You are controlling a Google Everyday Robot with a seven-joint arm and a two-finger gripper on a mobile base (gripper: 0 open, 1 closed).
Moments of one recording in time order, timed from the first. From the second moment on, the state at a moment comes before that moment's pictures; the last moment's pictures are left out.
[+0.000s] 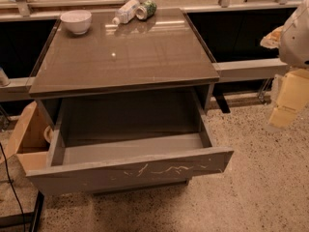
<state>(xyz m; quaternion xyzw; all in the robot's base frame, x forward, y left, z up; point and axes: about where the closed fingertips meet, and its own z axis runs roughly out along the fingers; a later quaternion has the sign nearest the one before) 0.438 -0.216 0.977 -0.60 0.78 -0.04 0.16</state>
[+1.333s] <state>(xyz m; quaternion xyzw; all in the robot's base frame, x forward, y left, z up) 0.447 -0.201 0.951 -0.59 0.78 -0.03 0.20</state>
